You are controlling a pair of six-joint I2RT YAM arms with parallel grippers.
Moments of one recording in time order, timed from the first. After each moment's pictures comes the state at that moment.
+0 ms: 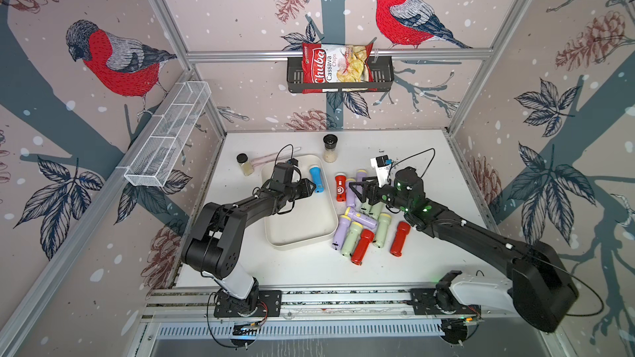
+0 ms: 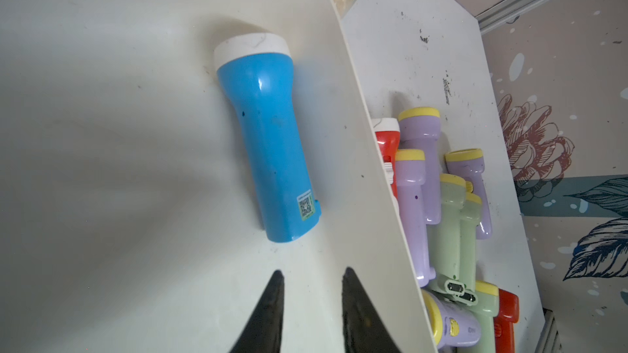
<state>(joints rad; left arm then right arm) -0.34 1.63 0.81 0.09 0.38 -0.53 0.65 1.25 0.71 0.21 -0.28 0.37</state>
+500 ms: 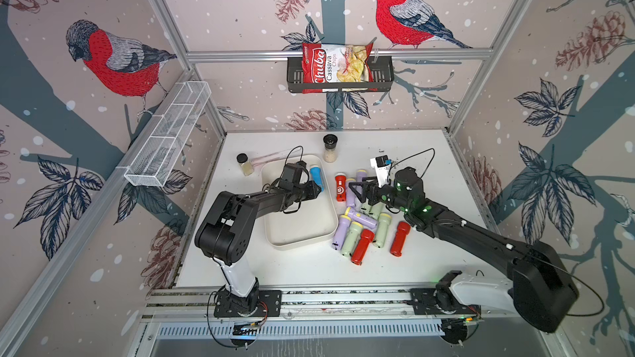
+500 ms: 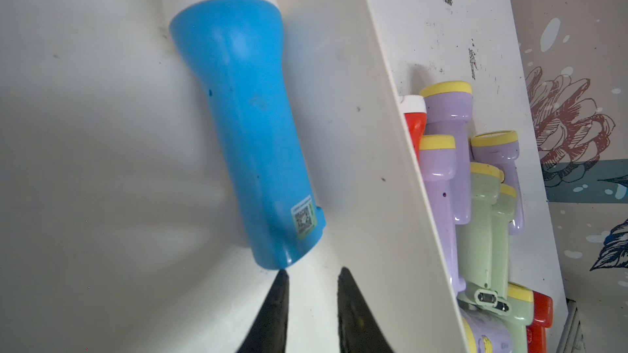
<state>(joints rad) -0.38 1.75 0.88 0.09 0.37 -0.52 0.66 1.24 0.71 0.21 -0.27 0.37</state>
